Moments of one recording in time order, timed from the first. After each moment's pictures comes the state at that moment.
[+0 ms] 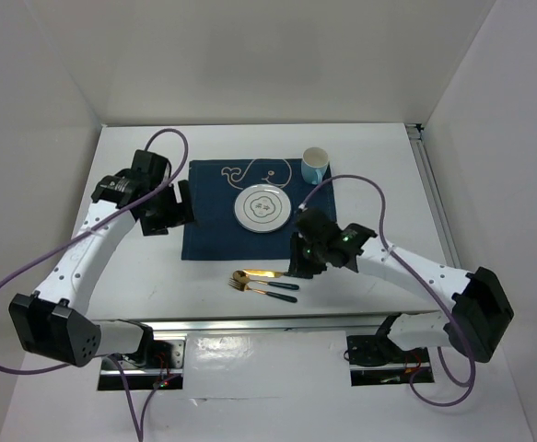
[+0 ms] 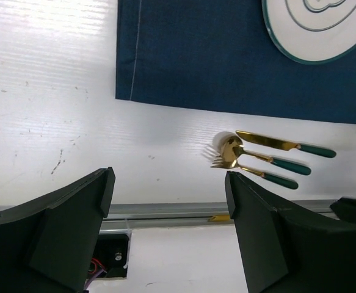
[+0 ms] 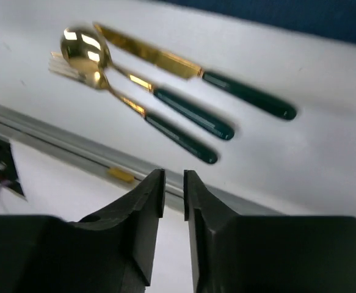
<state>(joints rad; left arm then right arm) -0.22 1.30 1.31 -1.08 0.03 -0.50 0.77 1.26 0.90 -0.64 -0.03 0.71</state>
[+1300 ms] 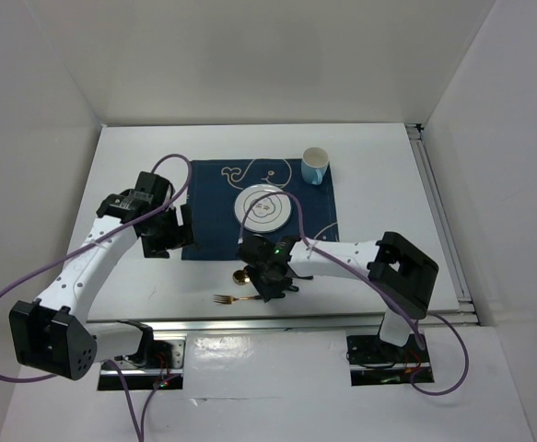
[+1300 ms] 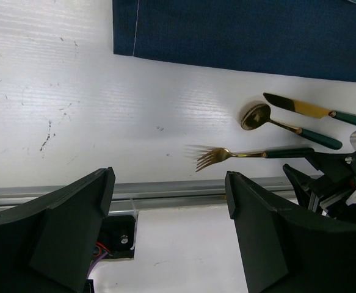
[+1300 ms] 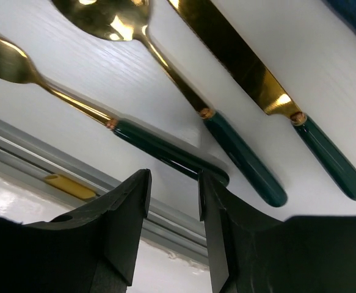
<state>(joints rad) -0.22 1.23 1.09 -1.06 0.09 -0.49 1.08 1.73 1.09 -0.66 0.07 0.47</state>
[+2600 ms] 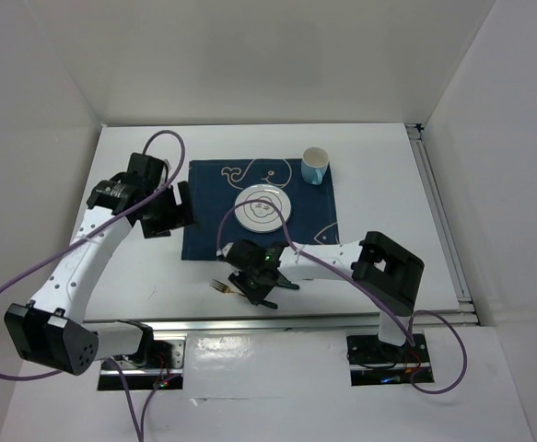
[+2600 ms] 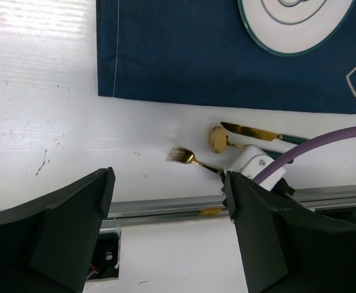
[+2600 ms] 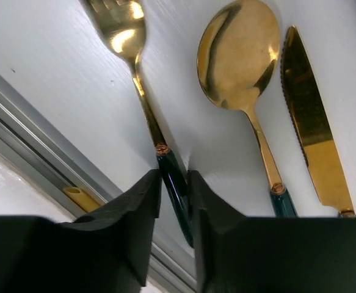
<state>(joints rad) -0.22 1.25 1.26 -1.07 0.08 -0.51 1.12 1.81 1.12 -0.48 -0.03 0.25</state>
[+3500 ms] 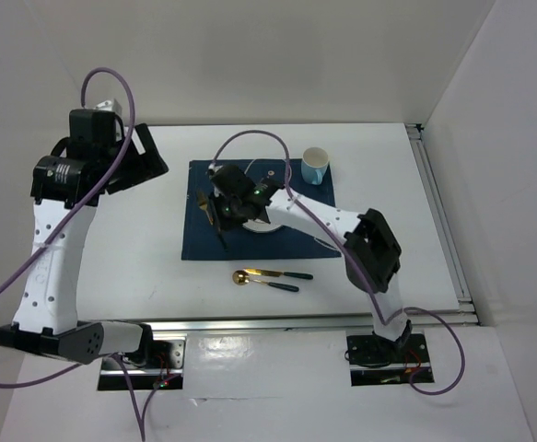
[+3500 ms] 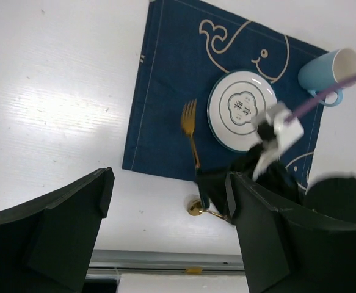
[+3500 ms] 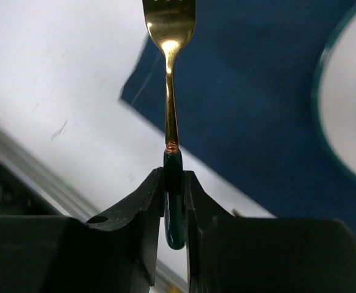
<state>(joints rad) -0.12 1.32 1.81 -1.19 -0.06 -0.48 0.93 1.99 1.72 -0.59 -0.07 0.48</state>
